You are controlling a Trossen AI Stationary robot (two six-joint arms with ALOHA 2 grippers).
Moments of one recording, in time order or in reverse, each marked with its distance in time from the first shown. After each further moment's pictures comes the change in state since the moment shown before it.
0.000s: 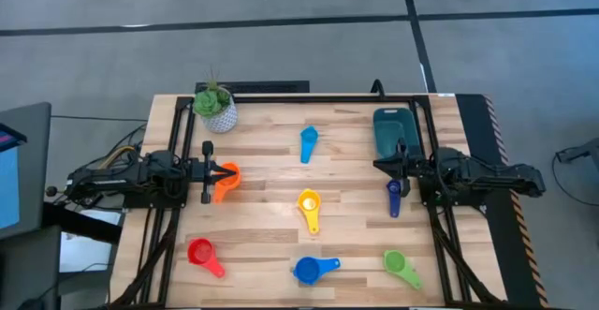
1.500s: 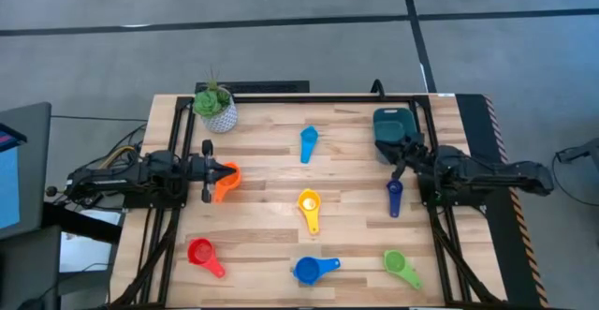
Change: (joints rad) left arm 0.000 0.006 -0.006 0.022 -0.040 -0.178; right arm -0.028 0.174 0.000 0.256 0.303 0.221
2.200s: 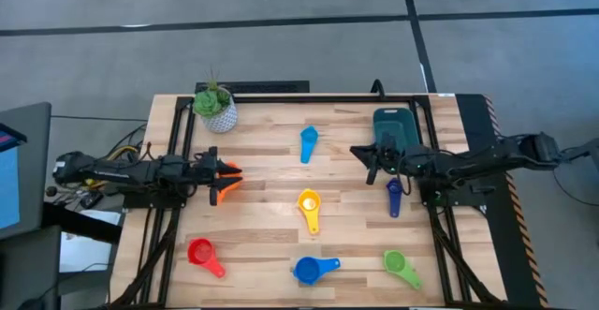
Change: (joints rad) left arm -0.137 0.303 0.003 0.184 -0.169 -0.322; right arm 0.064 0.749 0.176 0.424 -0.012 -0.131
